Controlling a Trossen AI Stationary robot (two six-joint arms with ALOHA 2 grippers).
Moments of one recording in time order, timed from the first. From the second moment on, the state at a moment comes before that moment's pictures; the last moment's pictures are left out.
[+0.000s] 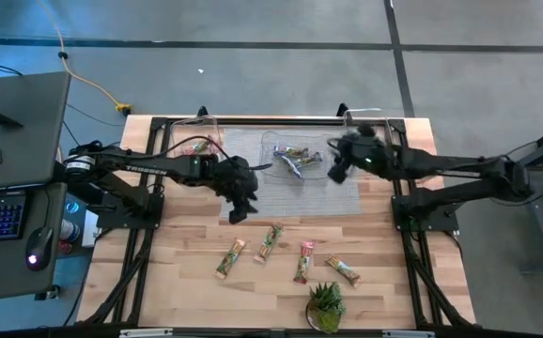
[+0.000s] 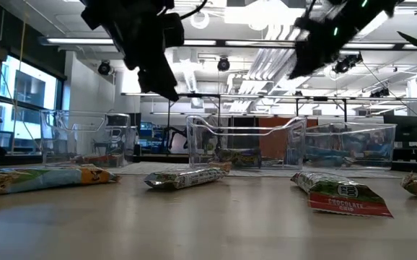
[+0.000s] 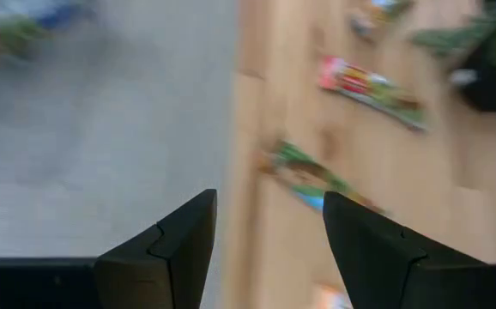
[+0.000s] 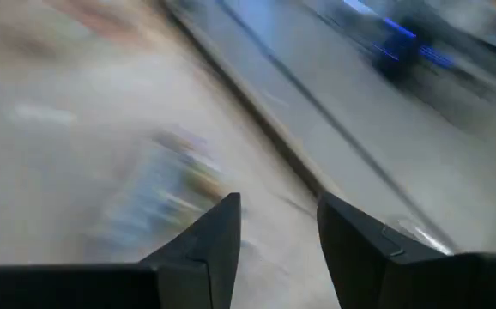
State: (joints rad) left arm 0.08 1.43 0.97 -0.36 0.22 -0.15; right arm -0.23 1.04 0.77 -0.32 0.52 0.00
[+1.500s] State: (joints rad) left arm -0.44 1.71 0.97 -0.52 -0.07 -0.87; right arm 0.22 1.54 0.77 0.50 0.05 -0.05
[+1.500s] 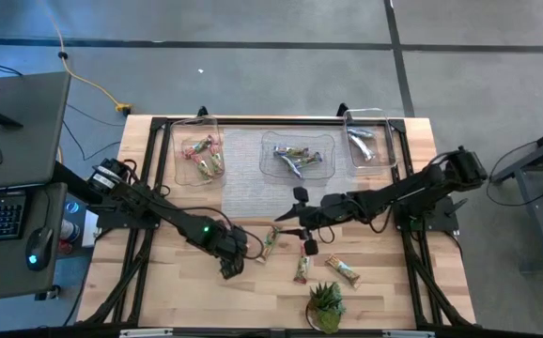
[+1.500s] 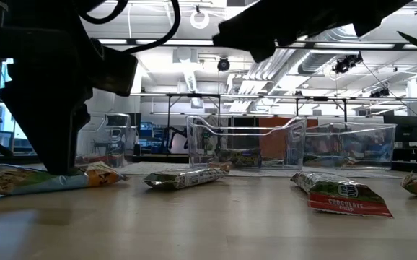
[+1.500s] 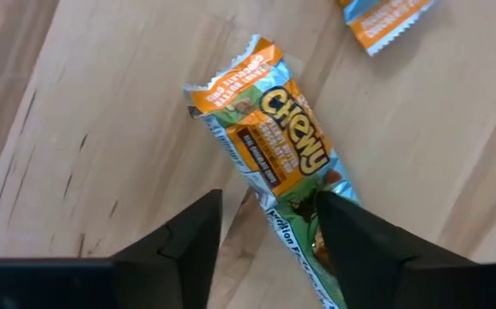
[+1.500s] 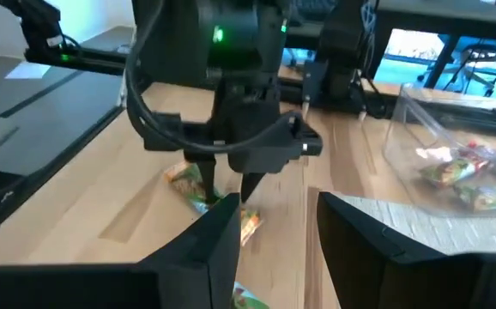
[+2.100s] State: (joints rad) left arm -0.40 1.67 0.97 -0.46 -0.13 -0.72; right arm 0.22 1.59 0.77 0.55 0.09 0.02
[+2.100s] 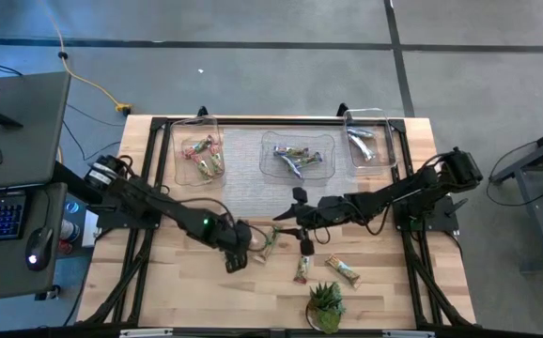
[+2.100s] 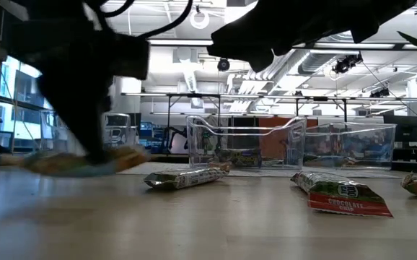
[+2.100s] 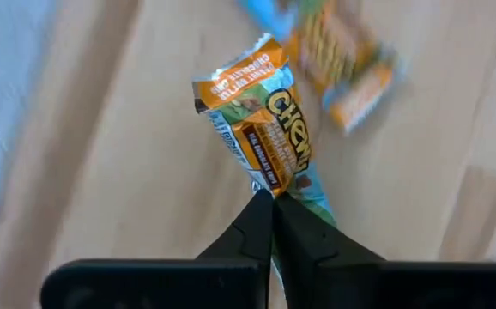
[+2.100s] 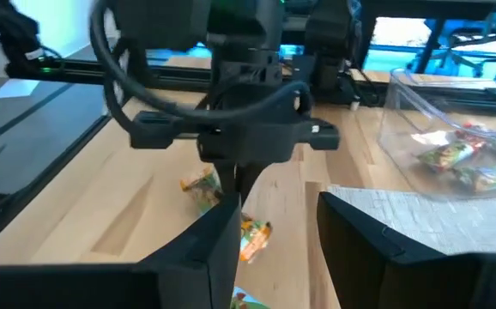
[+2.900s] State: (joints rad) left arm -0.24 1.62 0.97 -0.03 -0.52 -0.28; right arm 0.20 1.60 0.77 0.42 0.44 0.47
